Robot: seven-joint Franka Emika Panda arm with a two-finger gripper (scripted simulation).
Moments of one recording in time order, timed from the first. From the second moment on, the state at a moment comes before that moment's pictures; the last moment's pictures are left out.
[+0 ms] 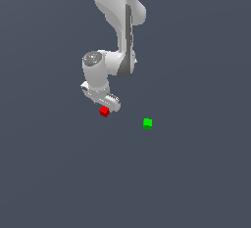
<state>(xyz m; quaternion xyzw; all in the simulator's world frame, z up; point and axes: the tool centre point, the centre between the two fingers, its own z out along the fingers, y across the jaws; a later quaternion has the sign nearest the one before) -0.099 -0.116 0.071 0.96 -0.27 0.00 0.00</state>
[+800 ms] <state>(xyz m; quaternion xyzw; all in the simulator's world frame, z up) -0.101 -0.116 0.024 0.96 -0.27 0.00 0.00</state>
